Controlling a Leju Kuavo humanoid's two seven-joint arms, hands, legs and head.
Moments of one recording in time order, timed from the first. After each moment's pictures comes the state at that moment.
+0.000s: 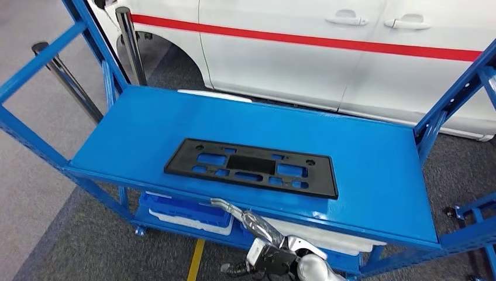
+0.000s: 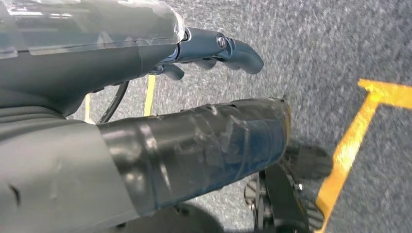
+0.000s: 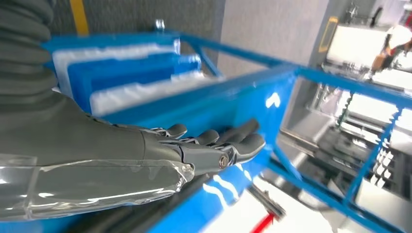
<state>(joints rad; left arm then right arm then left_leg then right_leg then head) -0.11 0.08 -1.15 -0.14 1.41 0.20 0.00 -0.23 -0.05 0.67 -1.41 0.13 0.26 -0.49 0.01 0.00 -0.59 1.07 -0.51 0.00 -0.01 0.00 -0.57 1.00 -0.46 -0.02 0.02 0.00</state>
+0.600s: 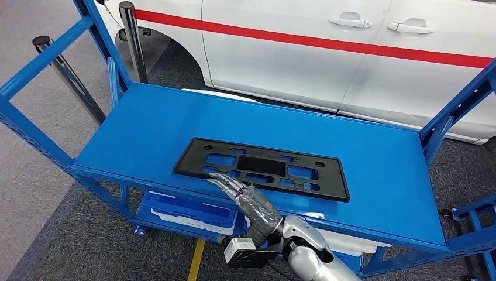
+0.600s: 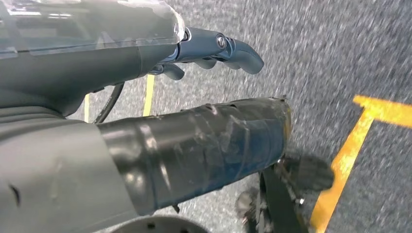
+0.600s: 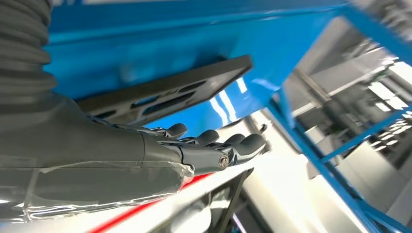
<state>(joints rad) -0.11 0.08 -1.18 -0.14 1.44 0.20 -0.01 -0.33 -0.07 0.74 -1.46 0.43 -0.01 -0.38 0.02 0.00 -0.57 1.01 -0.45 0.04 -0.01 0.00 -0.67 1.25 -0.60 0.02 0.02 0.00</state>
